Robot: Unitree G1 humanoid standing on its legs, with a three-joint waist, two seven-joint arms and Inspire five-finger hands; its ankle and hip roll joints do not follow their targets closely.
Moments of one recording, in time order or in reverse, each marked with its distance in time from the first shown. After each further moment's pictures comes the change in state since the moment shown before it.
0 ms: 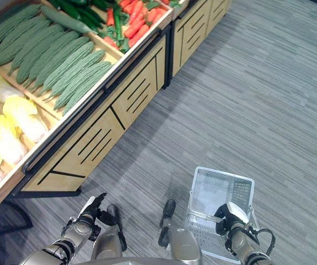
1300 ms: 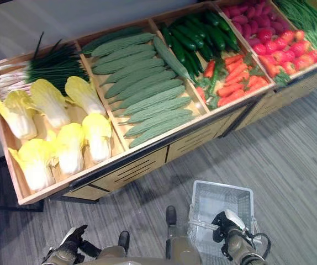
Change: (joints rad) left arm 0.080 0.036 0.096 0.070 -0.036 -0.011 -0.031; right arm 0.013 0.026 -0.013 0.075 0.041 0.028 0.054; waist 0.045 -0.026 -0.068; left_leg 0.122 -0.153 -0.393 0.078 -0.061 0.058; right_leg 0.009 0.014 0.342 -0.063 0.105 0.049
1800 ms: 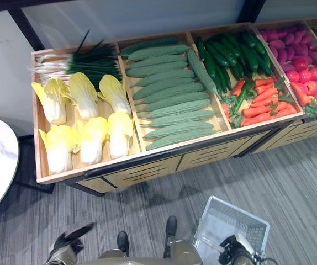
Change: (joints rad) left arm 0.009 -0.027 0.678 0.088 -0.717 -0.024 0.115; right arm 0.092 0.065 -0.089 0.119 0.025 0.014 0.002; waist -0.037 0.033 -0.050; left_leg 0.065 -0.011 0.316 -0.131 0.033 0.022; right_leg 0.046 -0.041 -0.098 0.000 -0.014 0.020
